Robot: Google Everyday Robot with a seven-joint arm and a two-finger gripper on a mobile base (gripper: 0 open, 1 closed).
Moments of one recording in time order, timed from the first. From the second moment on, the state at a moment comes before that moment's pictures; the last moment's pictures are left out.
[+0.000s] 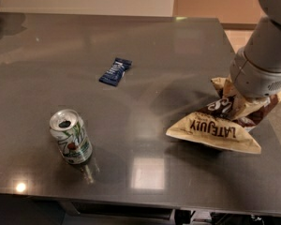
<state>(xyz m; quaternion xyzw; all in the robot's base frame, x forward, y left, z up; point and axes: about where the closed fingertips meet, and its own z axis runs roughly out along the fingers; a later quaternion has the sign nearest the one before) 0.450 -0.212 0.892 -0.79 0.60 -0.05 0.06</state>
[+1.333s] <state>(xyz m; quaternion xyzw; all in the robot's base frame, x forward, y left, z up) 0.588 -0.120 0.907 -0.80 0.57 -0.09 0.15</state>
